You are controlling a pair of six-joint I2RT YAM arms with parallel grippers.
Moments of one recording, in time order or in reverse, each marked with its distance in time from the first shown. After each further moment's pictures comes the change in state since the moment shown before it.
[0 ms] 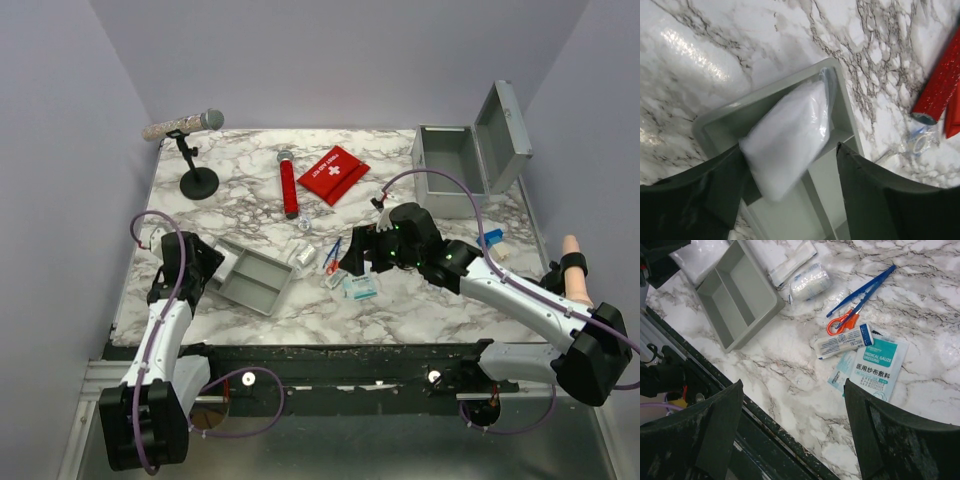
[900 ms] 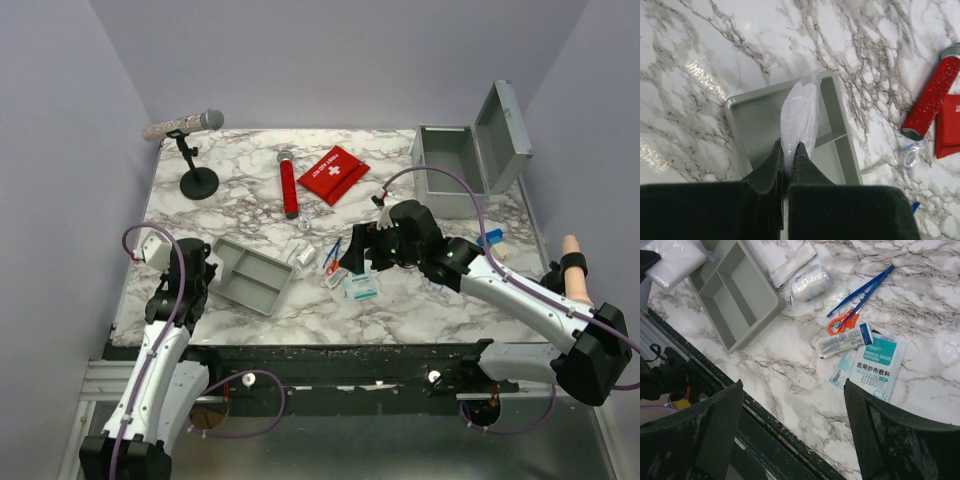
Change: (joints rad) left arm -0.265 -0.257 0.083 -0.298 -0.399 -0.163; right arm 0.000 0.013 0.042 -0.040 0.007 0.010
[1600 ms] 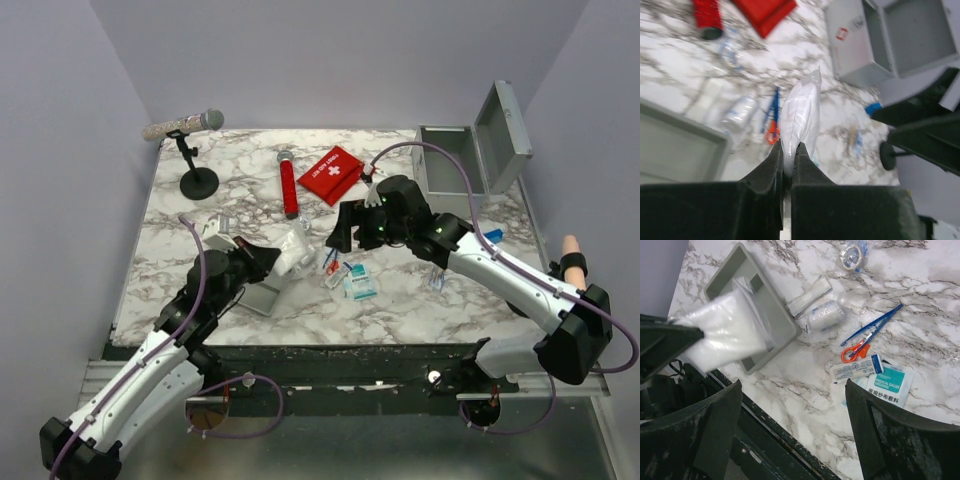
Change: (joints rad) left arm -0.425 -0.029 -0.082 0.503 0.426 0.116; right arm 0.000 0.152 0.245 -0.079 -0.011 0.002
